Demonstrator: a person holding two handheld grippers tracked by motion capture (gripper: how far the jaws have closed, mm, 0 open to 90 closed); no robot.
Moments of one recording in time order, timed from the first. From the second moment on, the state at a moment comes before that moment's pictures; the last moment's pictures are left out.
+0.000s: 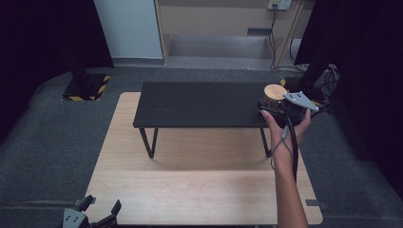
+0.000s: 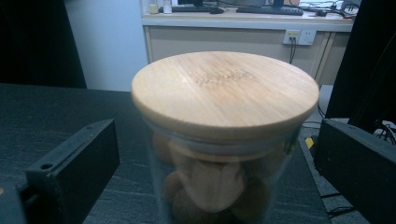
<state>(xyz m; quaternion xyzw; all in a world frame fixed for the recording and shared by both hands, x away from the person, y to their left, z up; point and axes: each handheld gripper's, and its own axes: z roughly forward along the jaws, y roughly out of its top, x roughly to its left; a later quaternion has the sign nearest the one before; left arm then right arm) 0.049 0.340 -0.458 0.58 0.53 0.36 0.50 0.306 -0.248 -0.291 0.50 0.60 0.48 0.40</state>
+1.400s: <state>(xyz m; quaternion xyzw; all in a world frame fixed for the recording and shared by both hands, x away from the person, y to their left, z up) 0.068 0.331 -0.459 0.59 0.52 0.35 0.50 0.117 -0.260 -0.427 0.46 0.59 0.52 0.42</state>
